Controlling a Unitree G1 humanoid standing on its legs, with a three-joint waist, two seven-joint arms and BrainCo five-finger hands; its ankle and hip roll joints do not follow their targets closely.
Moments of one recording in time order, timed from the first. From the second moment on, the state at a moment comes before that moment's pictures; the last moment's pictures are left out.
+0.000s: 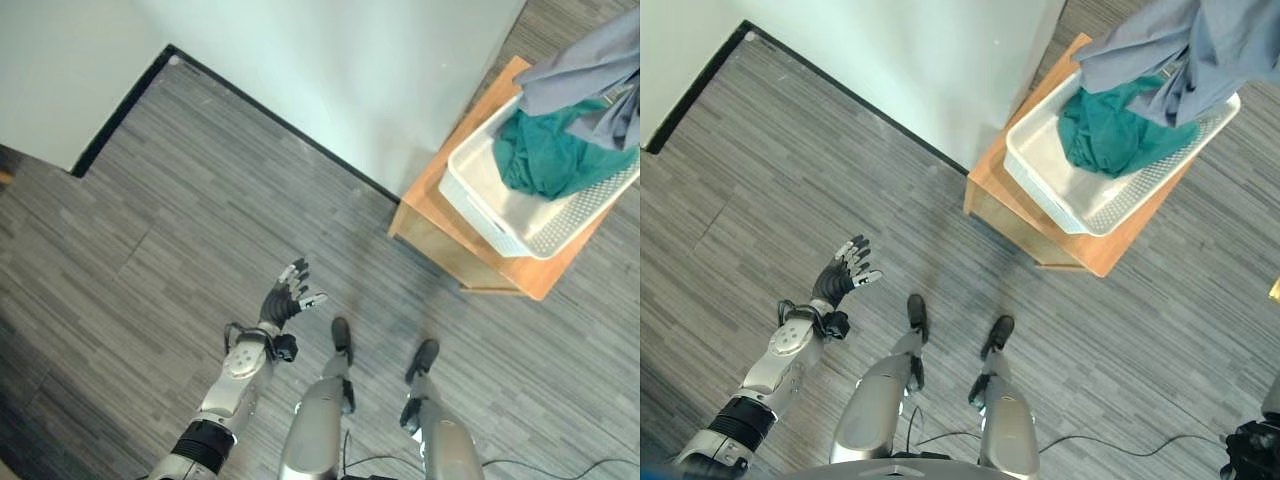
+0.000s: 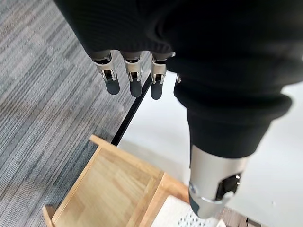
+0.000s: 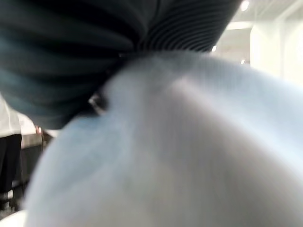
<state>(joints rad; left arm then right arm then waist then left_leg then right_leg) -0.14 0.43 -0.31 0.29 -0.54 -0.17 0.03 -2.02 -1.07 1.30 1.40 0.12 0.01 -0.10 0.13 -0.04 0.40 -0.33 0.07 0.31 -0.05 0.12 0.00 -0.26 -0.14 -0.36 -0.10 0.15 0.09</state>
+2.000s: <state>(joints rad) -0.13 0.47 -0.29 0.29 -0.54 -0.16 0.03 -1.75 -0.95 1.15 1.44 0.08 0.01 -0.03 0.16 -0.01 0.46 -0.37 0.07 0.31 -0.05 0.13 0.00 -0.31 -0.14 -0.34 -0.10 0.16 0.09</state>
